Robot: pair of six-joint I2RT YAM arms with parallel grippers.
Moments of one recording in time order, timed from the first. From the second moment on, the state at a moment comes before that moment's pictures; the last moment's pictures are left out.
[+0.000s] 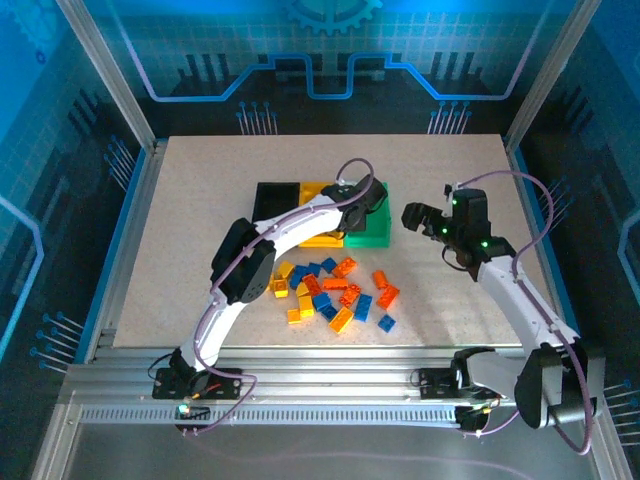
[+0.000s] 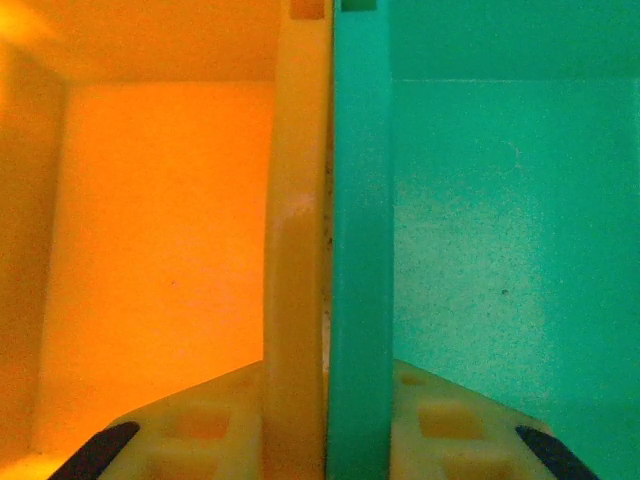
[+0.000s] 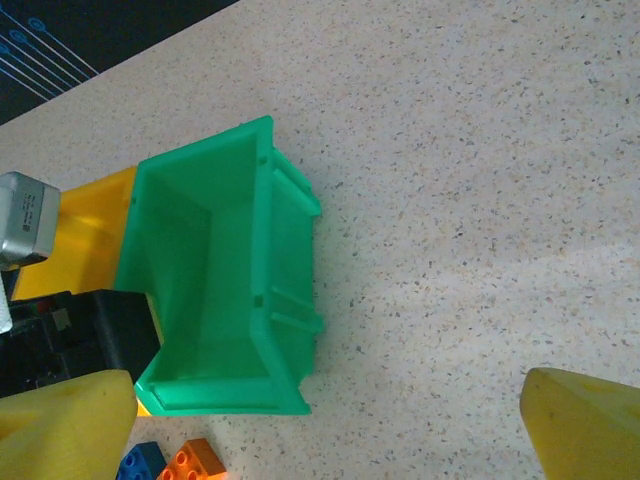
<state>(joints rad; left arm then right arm) -0.75 2.29 1.96 -0.86 -0.39 -0.75 0.13 1.13 0.81 -0.34 -0.11 0.47</state>
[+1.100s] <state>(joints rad) -0.76 1.46 1.21 -0.47 -0.23 -0.73 0.14 1.09 0.59 0.04 -0.43 0.62</state>
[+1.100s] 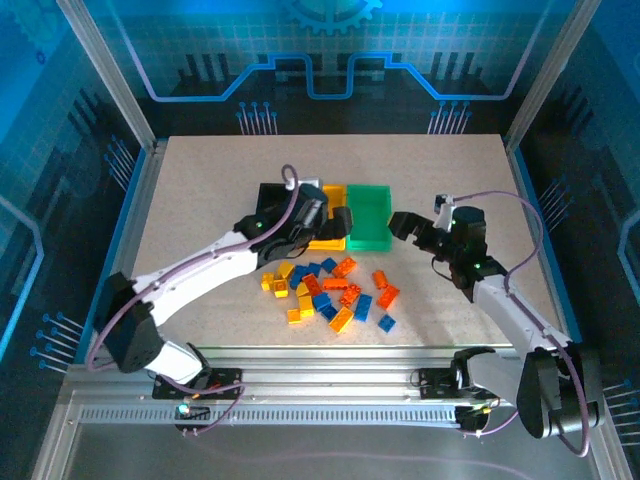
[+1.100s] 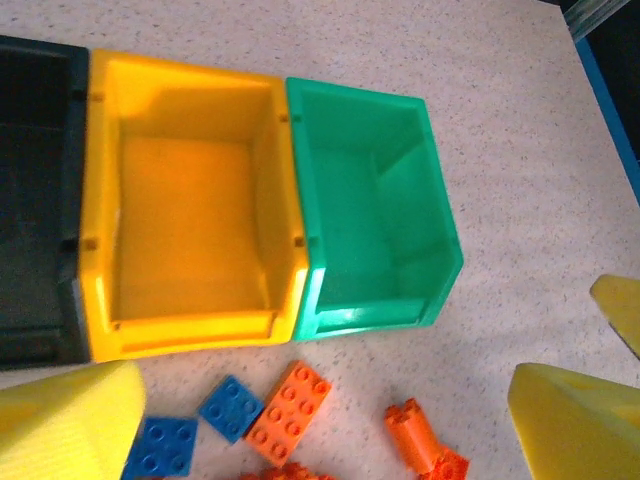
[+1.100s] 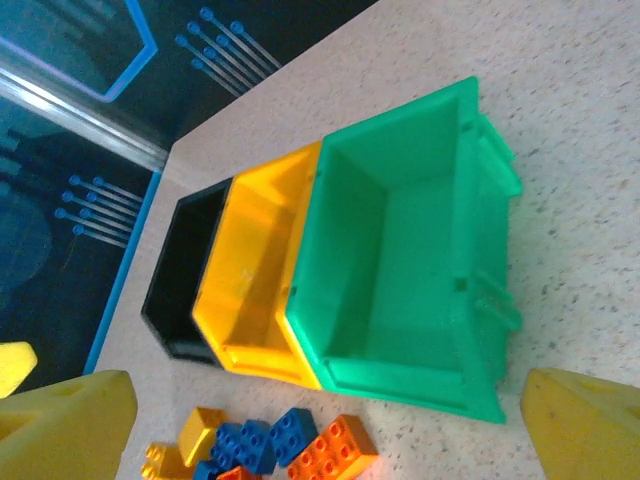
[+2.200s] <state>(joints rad) -0.60 0.98 0.75 -0.54 -0.21 -0.80 0.56 1.69 1.00 -0.71 0.02 0.32</state>
